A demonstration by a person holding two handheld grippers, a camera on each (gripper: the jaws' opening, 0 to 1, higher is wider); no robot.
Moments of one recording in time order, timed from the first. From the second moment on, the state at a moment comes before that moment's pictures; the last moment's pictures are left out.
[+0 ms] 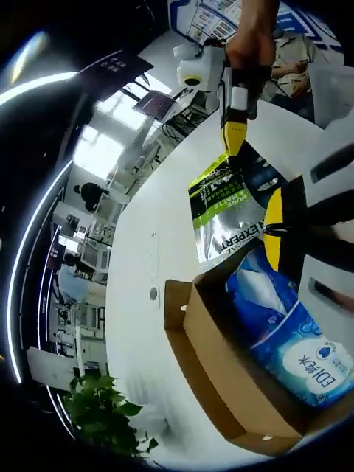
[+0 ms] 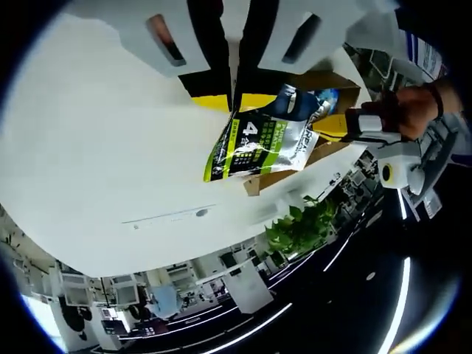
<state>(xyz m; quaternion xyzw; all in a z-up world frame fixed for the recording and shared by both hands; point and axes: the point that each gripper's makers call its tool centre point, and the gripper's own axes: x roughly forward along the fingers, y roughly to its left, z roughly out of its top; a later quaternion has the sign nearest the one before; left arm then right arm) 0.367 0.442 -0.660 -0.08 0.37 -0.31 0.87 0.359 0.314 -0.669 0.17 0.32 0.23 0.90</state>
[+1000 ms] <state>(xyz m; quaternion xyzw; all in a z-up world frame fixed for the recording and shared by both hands) 0.366 0.349 -0.663 -0.05 0.38 -0.37 0.85 0.343 0.224 -0.674 0.20 0.32 0.17 0.91</state>
